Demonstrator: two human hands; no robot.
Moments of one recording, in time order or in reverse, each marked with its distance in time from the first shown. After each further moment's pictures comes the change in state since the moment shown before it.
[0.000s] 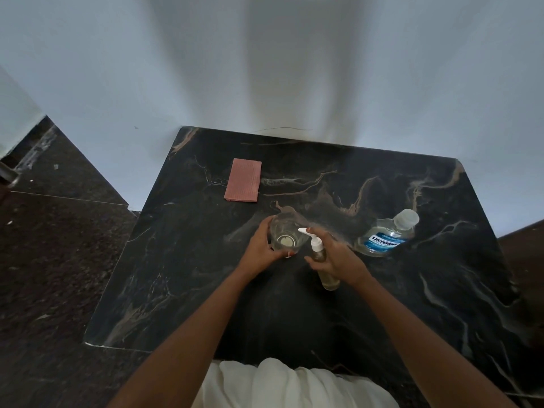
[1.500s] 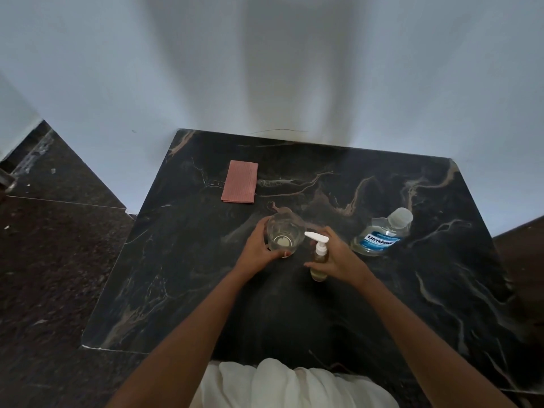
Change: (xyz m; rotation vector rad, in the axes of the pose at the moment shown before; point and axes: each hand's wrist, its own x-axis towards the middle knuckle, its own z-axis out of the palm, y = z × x) left_hand 0.001 0.000 0.000 0.037 0.008 -0.001; right_hand -0.005 -0.006 -0.017 0.203 -0.082 0.057
